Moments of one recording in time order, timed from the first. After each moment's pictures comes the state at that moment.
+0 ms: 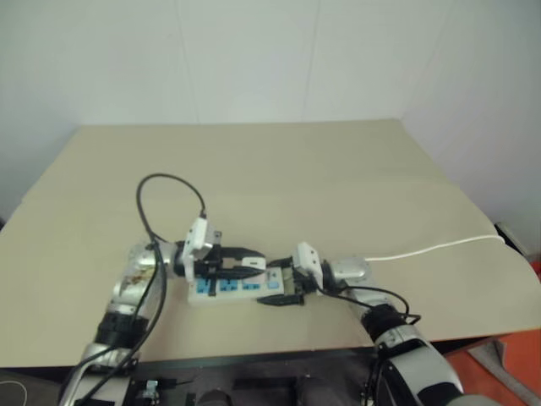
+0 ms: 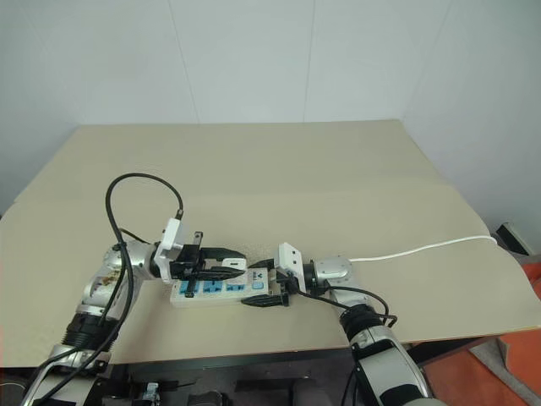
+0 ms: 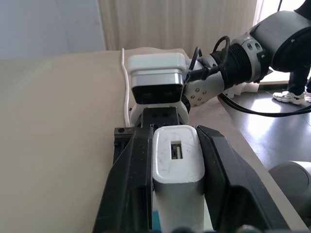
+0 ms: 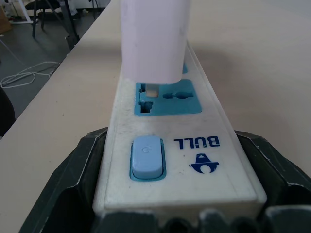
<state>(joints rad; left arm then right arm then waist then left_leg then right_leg) -0.47 0.49 -0.06 0.17 -0.42 0.07 -1.45 -0.65 -0.18 0.21 0.75 0.14 -0.32 1.37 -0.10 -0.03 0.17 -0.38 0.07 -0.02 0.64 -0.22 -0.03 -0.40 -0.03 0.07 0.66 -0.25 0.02</state>
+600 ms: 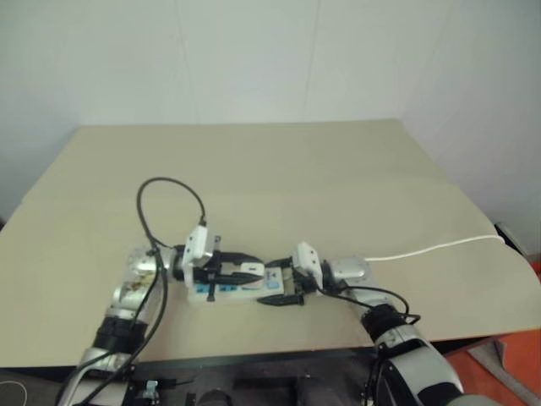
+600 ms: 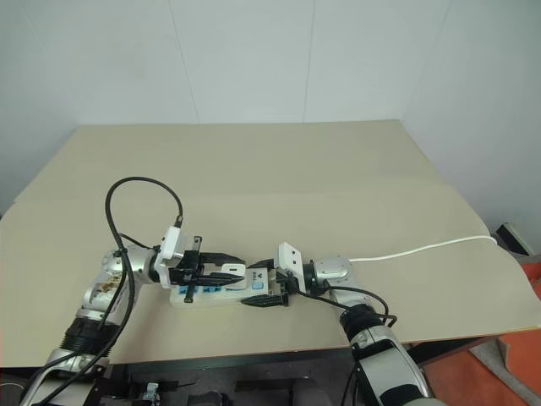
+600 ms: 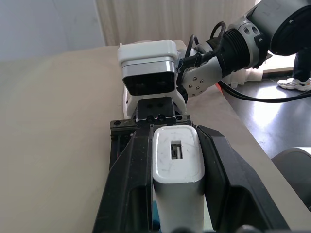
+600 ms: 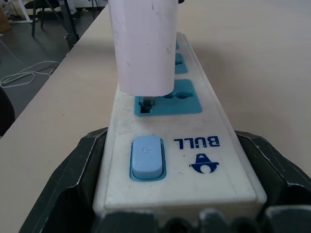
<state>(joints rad) -0.44 0.50 -0.07 0.19 -0.39 -0.02 -1.46 -0.65 -0.18 0.21 0.75 0.14 -0.32 1.36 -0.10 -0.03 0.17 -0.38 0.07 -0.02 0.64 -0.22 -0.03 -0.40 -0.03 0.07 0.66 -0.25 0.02</state>
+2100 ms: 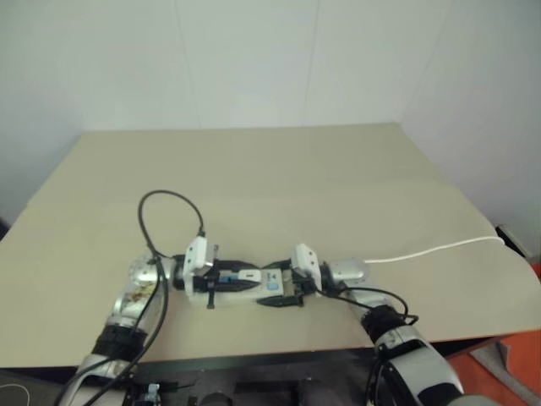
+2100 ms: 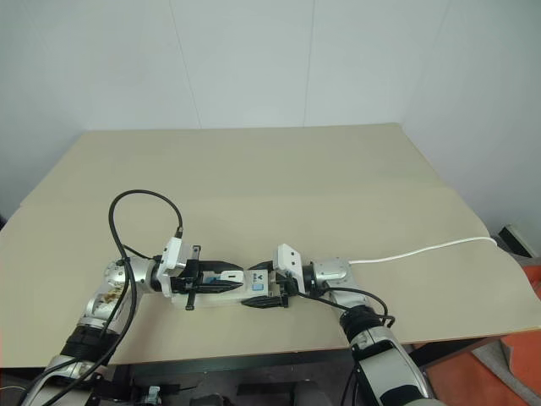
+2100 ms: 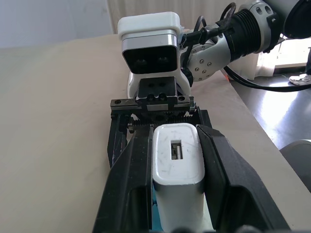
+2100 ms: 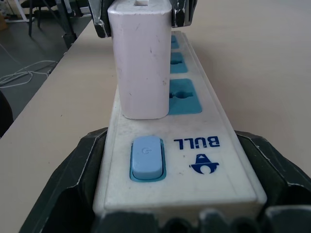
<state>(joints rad) -0.40 0.51 -0.11 0.25 -0.39 -0.09 -1.41 -0.65 -0.18 0.22 0.76 0.13 -0.30 1.34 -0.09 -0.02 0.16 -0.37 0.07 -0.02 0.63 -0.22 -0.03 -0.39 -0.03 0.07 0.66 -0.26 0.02</state>
